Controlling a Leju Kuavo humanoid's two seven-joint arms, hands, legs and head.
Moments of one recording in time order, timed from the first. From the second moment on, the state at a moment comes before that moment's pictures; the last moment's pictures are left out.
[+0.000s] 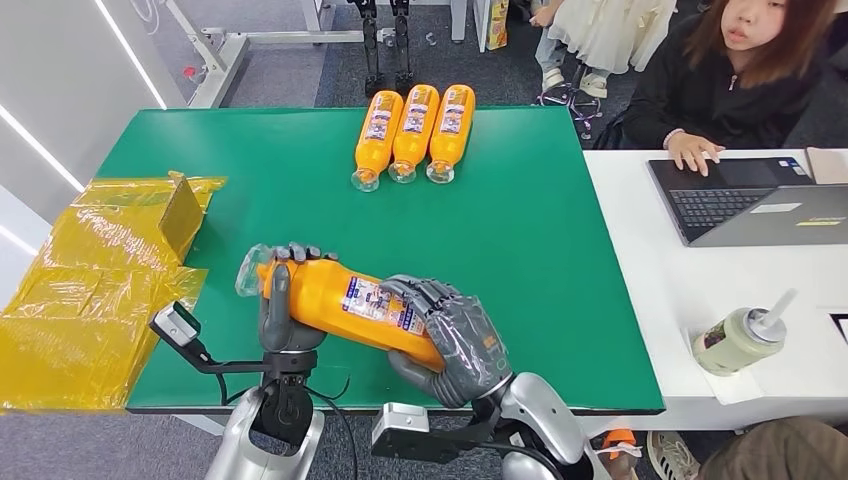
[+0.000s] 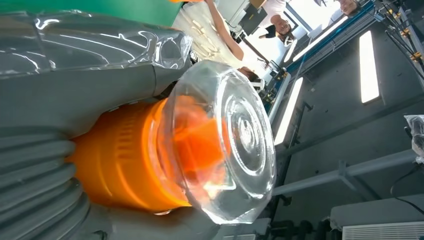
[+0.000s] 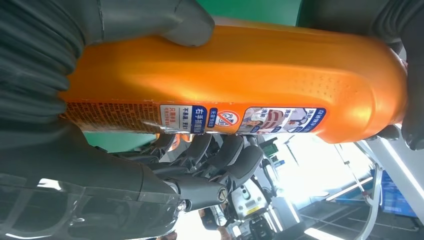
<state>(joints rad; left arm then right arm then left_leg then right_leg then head) -0.17 -0.28 -0.30 -1.04 0.57 -0.42 -0.39 -0.12 0.00 0.58 -1.73 1.02 0.05 -0.16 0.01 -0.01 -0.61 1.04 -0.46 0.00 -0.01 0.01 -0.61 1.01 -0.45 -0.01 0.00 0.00</state>
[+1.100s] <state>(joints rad) -0.23 -0.24 -0.29 -1.05 0.27 -0.19 -0.51 -0.14 0.05 0.58 -1.75 1.01 -0.04 -0.20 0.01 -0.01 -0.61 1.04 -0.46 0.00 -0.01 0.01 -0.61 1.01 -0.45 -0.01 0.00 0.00</state>
